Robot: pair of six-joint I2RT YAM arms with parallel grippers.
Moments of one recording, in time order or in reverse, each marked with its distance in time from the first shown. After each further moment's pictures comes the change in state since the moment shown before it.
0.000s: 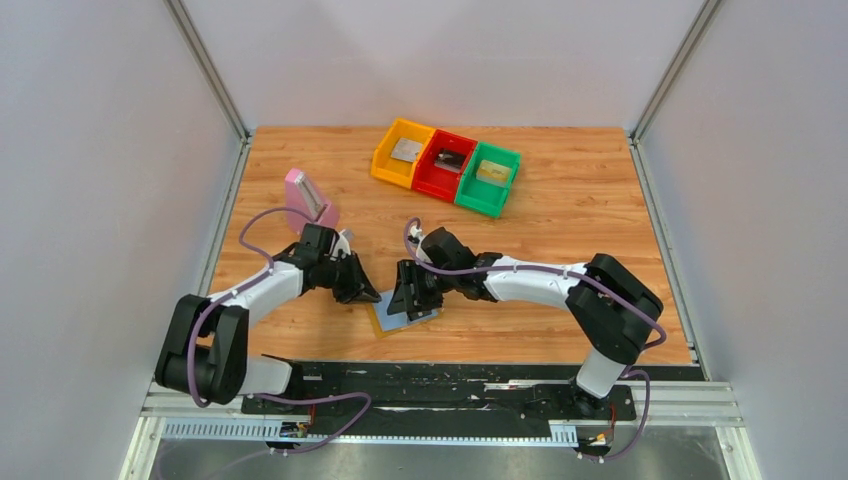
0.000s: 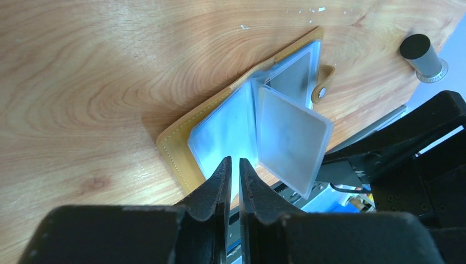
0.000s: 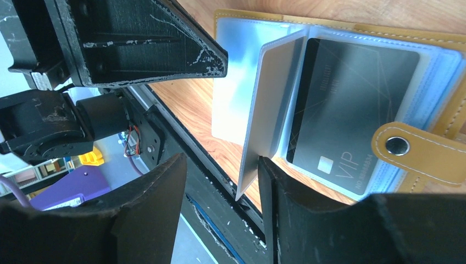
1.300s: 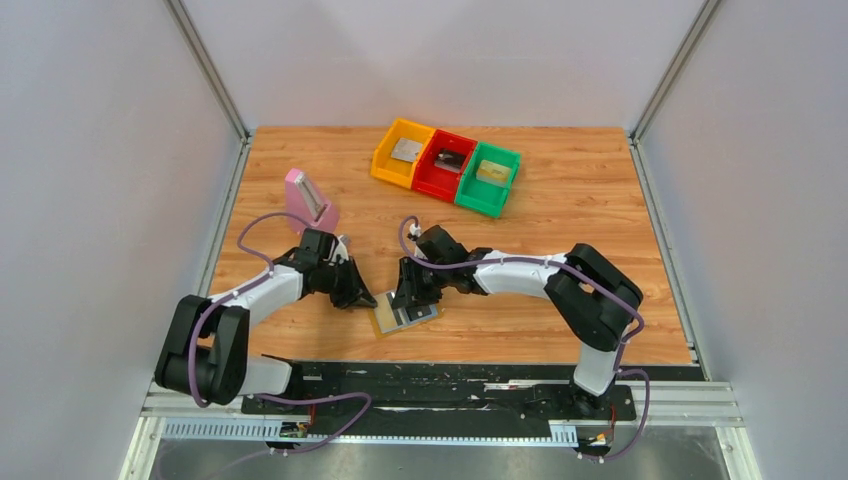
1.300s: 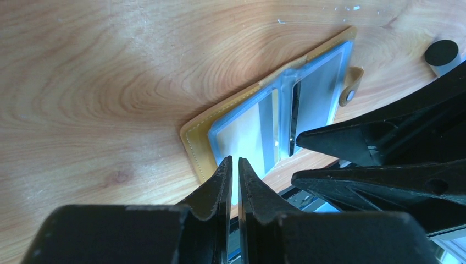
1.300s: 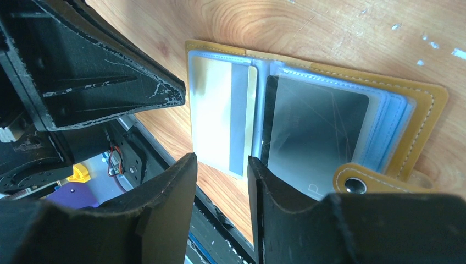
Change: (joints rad) left arm 0.007 -0.024 -0.029 -0.023 -0.053 0.006; right arm -0.029 0.103 0.058 -0.013 0.040 -0.029
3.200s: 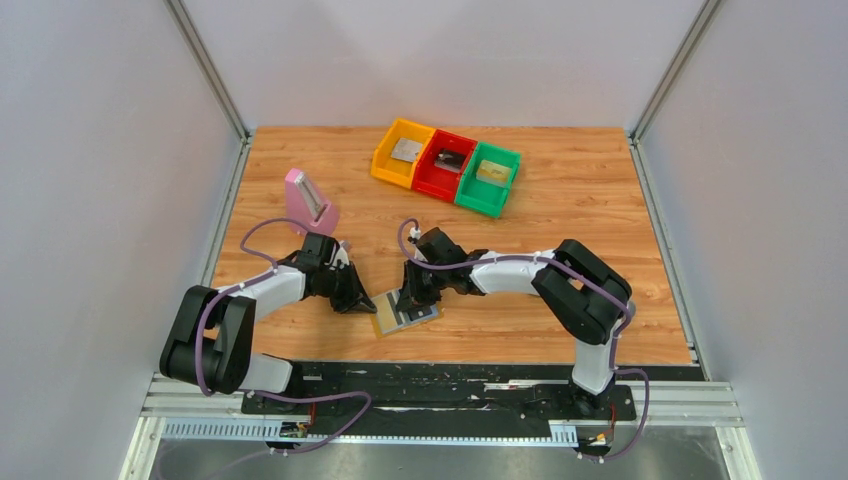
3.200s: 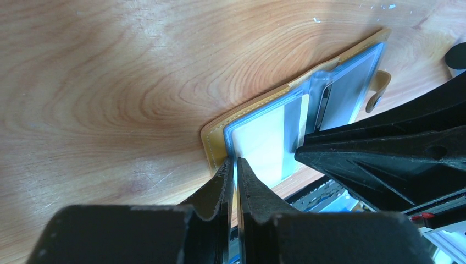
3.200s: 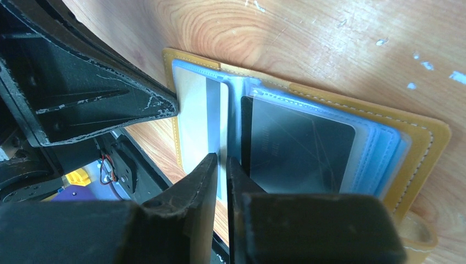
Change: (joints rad) left arm 0.000 0.062 -0.030 0.046 0.000 0.000; right arm -0.011 0.076 -0.003 0.060 -0.031 0.023
